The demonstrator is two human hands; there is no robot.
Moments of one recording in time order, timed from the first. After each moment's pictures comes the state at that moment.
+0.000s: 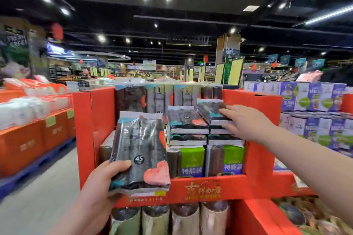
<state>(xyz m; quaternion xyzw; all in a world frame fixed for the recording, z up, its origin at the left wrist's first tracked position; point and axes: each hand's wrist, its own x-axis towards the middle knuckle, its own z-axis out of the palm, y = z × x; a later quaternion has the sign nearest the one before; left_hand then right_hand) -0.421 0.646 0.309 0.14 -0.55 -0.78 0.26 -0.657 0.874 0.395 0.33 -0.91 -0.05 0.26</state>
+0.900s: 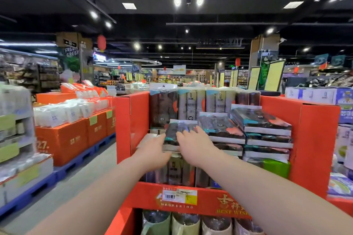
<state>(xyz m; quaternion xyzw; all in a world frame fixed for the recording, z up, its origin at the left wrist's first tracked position) -0.502 0.575 0.331 0.20 -0.95 -0.17 0.18 -0.600 0.685 0.343 0.46 -0.85 -0.13 0.23</state>
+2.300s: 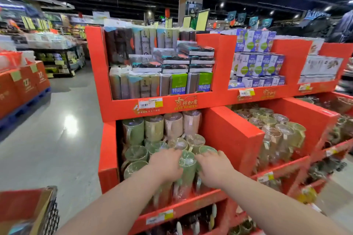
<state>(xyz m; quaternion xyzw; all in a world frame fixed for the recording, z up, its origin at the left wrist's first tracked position) -0.339 0.713 0.163 -0.07 -1.00 -0.03 -0.04 -0.360 0.877 0.155 0.23 -0.97 -0.10 -0.01</state>
